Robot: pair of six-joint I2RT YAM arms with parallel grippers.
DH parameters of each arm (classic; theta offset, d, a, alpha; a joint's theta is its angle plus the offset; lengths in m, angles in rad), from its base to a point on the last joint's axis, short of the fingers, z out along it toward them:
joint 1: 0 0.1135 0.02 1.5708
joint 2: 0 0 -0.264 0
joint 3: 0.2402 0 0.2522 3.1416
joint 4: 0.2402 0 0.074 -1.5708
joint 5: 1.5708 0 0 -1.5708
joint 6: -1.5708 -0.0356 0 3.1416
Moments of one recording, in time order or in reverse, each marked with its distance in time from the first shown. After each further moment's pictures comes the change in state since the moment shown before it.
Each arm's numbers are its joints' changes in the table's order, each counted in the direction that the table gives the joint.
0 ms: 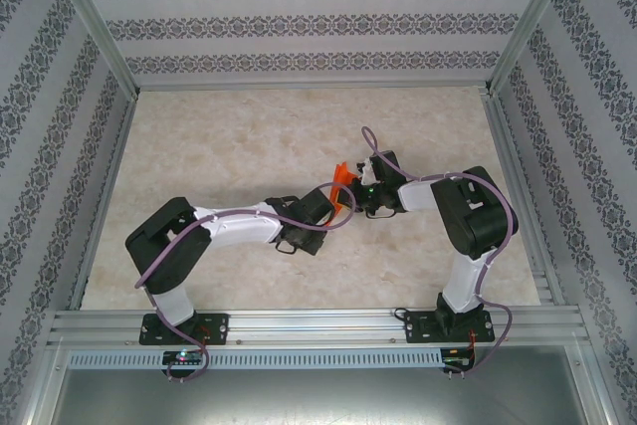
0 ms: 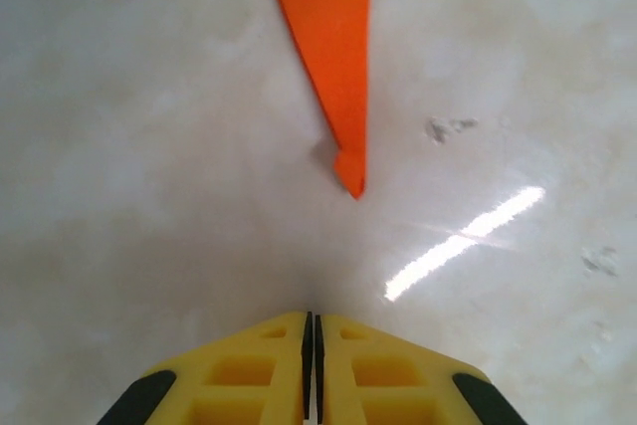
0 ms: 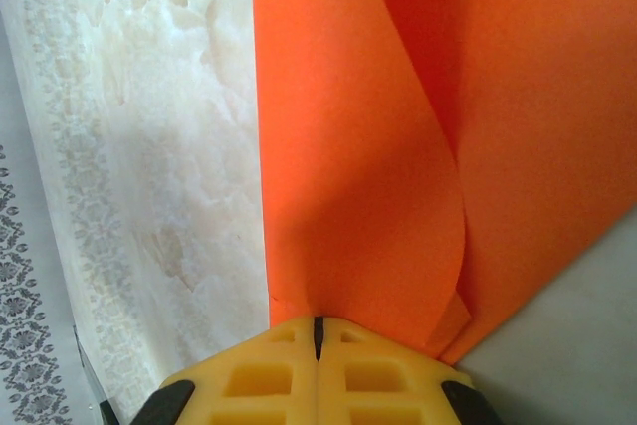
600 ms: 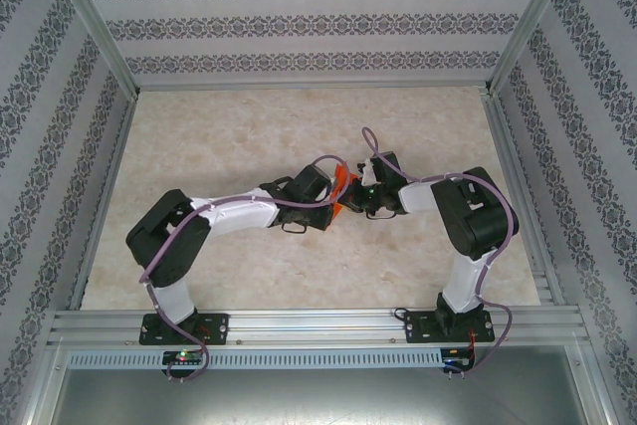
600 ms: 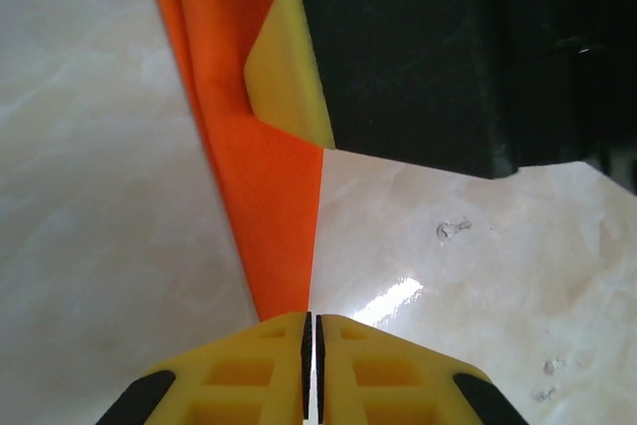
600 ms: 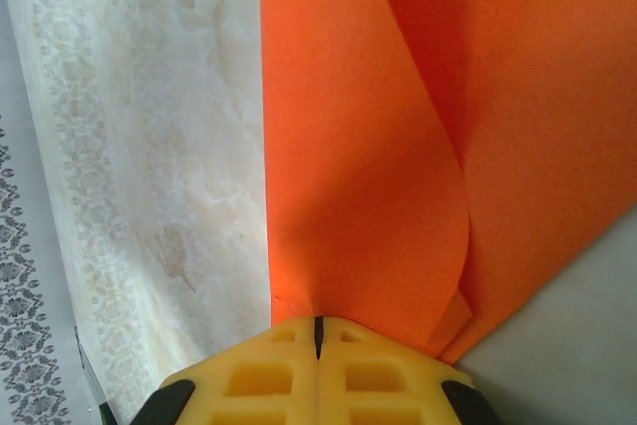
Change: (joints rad) left arm 0.098 -0.082 0.080 -0.201 0.133 0.069; right arm 0.001 0.009 -0.022 -0.037 0.001 -0.008
